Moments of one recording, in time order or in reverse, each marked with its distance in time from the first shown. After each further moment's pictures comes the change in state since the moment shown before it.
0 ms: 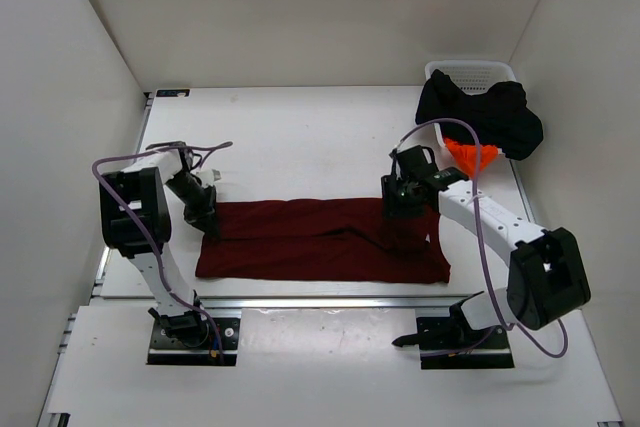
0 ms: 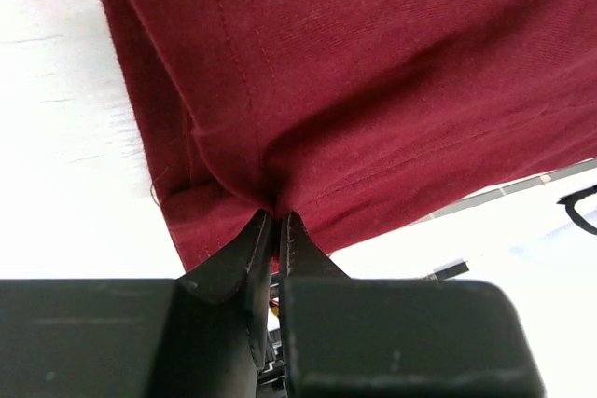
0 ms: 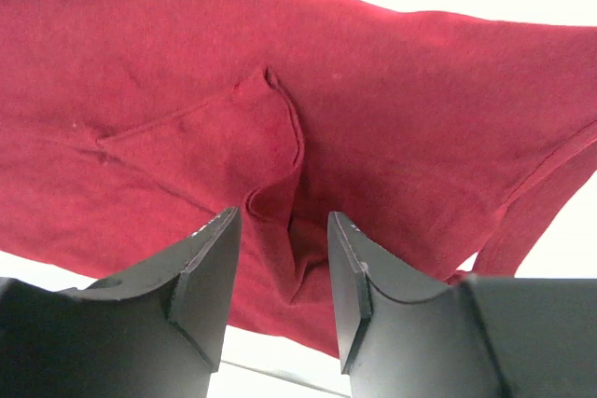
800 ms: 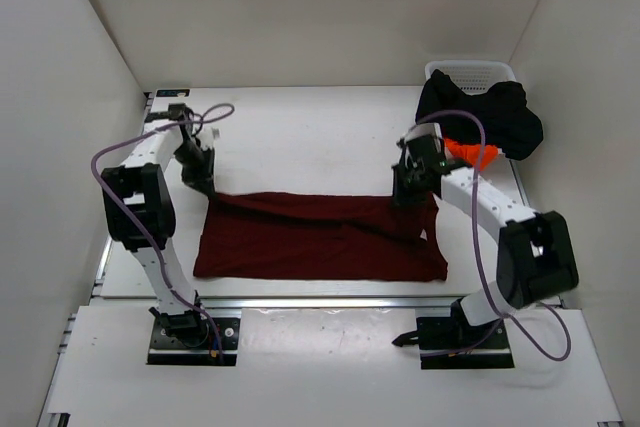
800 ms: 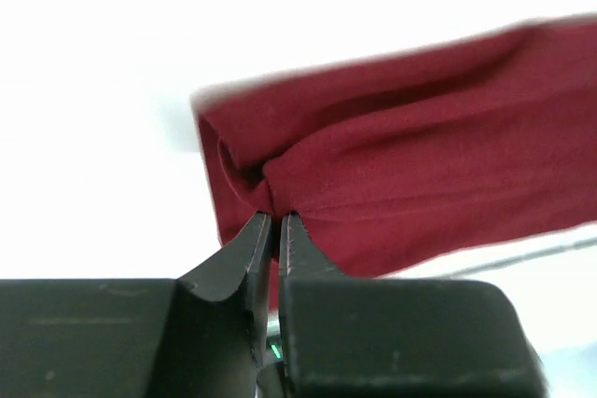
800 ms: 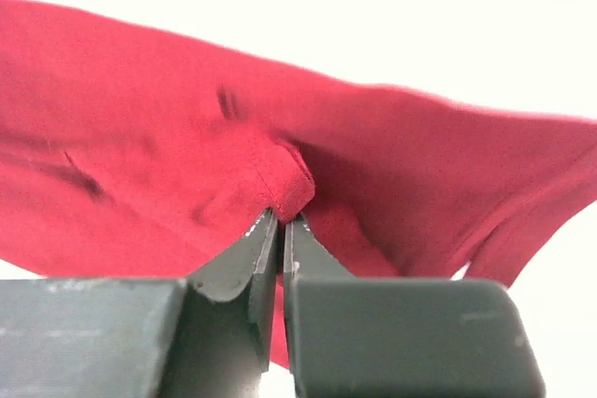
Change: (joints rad) left arm -0.047 0.031 0.272 0.000 -0.096 0.020; right arm -0.110 0.062 -0.023 0.085 -0.135 -0.032
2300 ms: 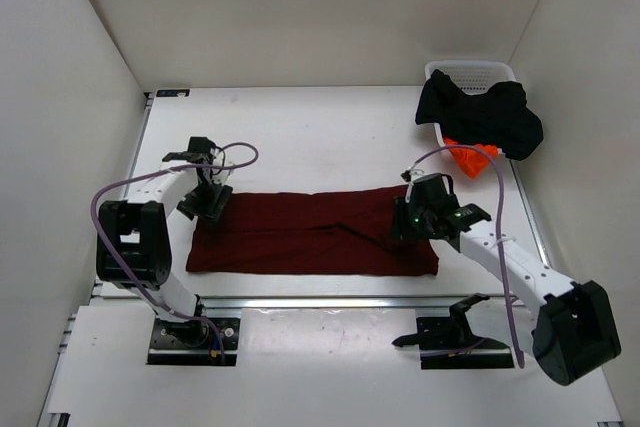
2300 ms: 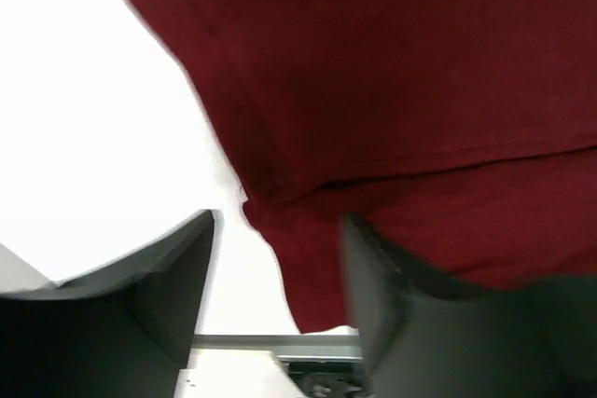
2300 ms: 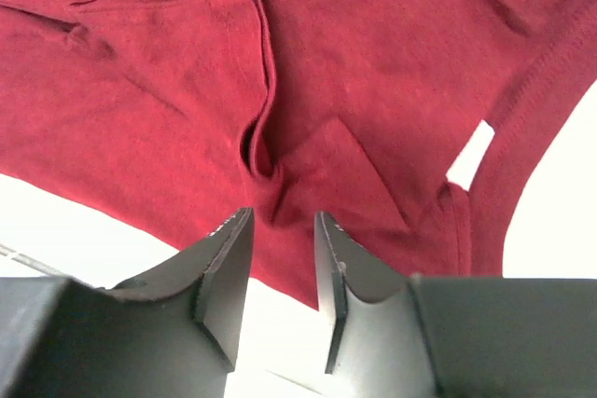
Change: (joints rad) left arm -0.150 -0.287 -0.420 0.287 -0.340 0.183; right arm 0.106 -0.334 -0.267 0.061 0.039 0.025
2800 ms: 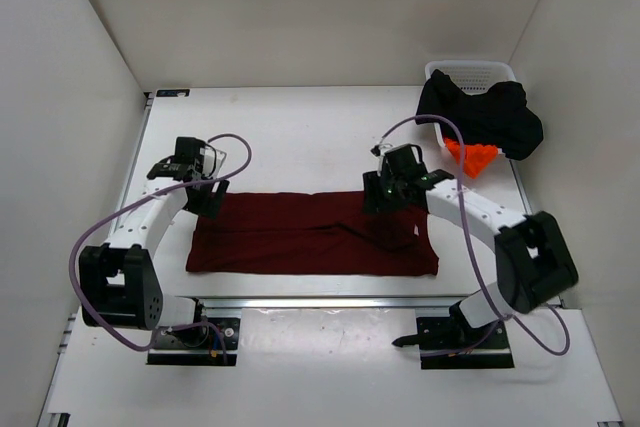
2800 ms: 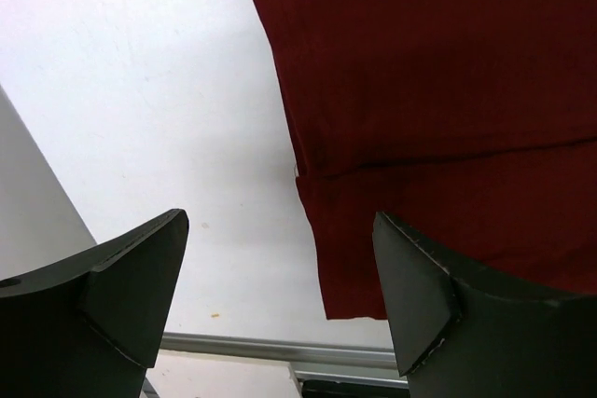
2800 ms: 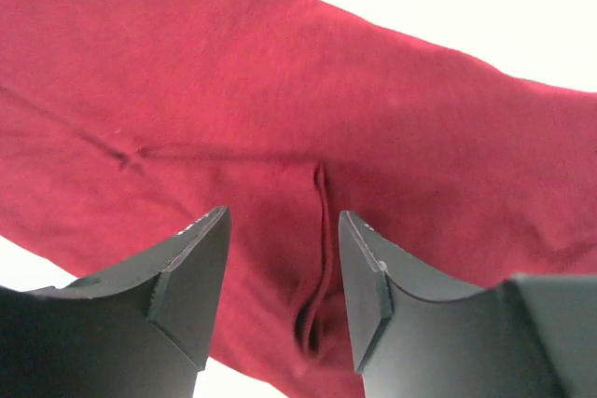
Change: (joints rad) left arm 0.002 -0.255 -0.060 0.064 -0.076 0.003; right arm 0.038 0.322 0.240 0.105 -0.021 -0.058
